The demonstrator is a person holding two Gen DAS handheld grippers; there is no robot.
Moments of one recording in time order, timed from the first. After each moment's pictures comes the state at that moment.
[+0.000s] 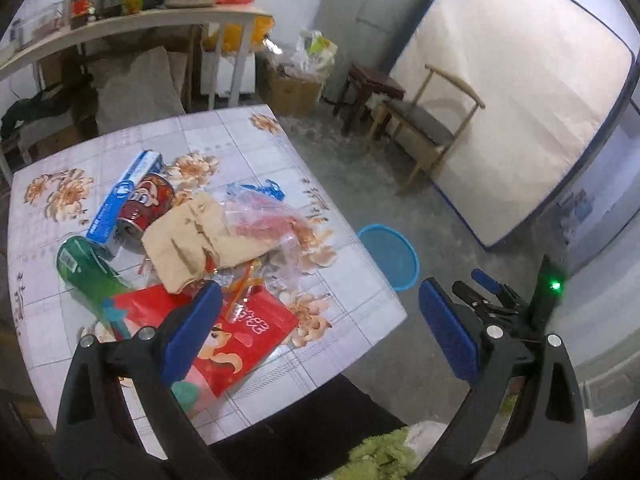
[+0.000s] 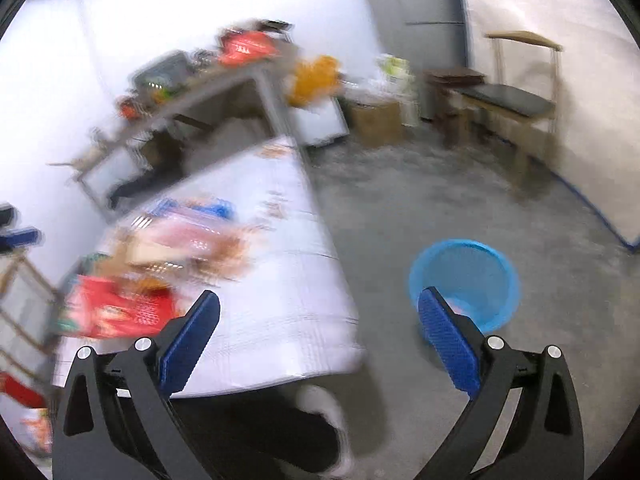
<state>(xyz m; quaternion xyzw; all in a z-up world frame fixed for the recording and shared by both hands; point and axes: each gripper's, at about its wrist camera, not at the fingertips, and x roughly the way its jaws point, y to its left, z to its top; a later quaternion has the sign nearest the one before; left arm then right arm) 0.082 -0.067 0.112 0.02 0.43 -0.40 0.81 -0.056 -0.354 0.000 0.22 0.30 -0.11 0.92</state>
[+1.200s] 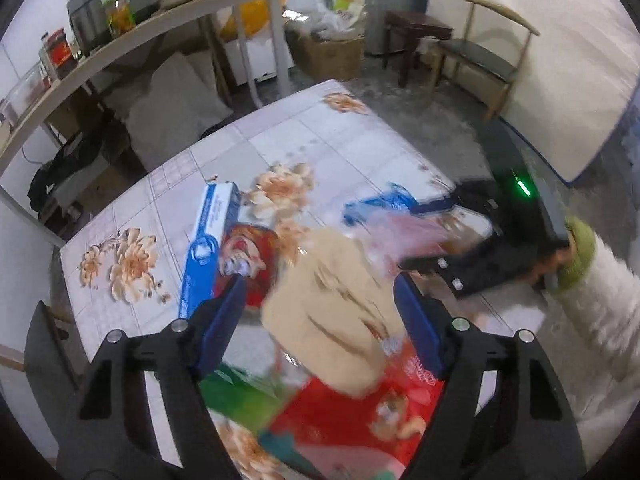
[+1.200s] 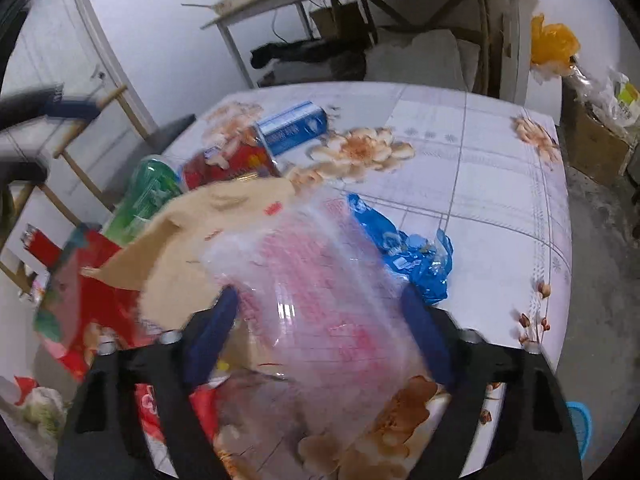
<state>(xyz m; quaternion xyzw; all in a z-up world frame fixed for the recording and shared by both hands) 0.241 -0.094 0.076 0.20 0.46 -0.33 0.80 0.244 -0.270 -0.058 0.04 0.45 0.19 0.87</state>
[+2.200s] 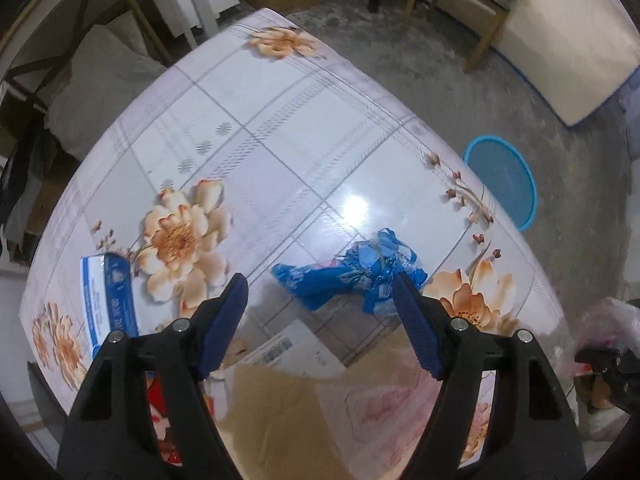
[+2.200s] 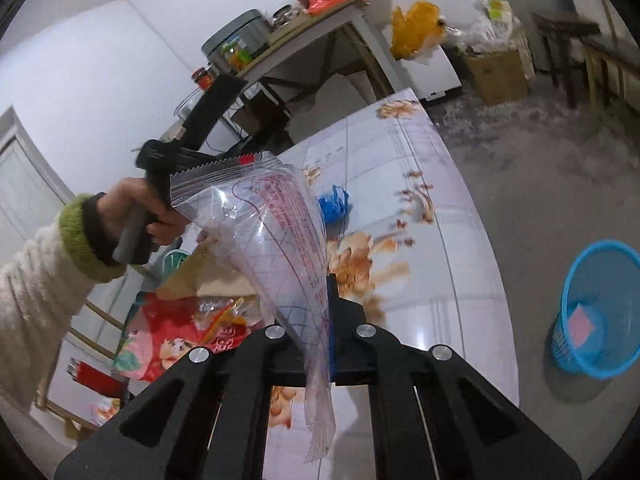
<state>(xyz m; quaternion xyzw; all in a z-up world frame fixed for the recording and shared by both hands) 0.316 -0.259 -0.036 0.29 0.55 -0.36 0.70 0.084 -0.347 -0.048 0.29 0.35 0.07 0.89</state>
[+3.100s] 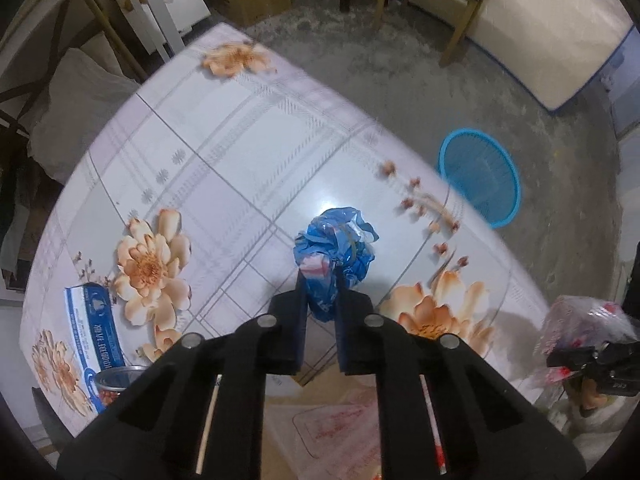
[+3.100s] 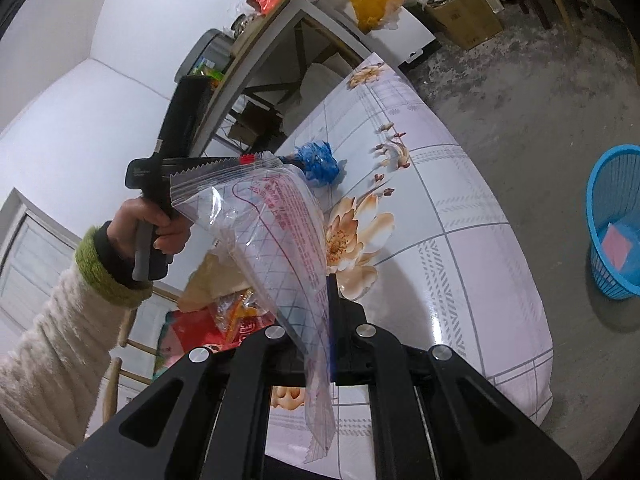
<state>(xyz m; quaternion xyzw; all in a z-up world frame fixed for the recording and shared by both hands) 0.300 -0.283 -0.027 0.30 0.53 -0.40 0.69 0.065 -0.367 -0.081 0.41 0.34 0.08 0.84</state>
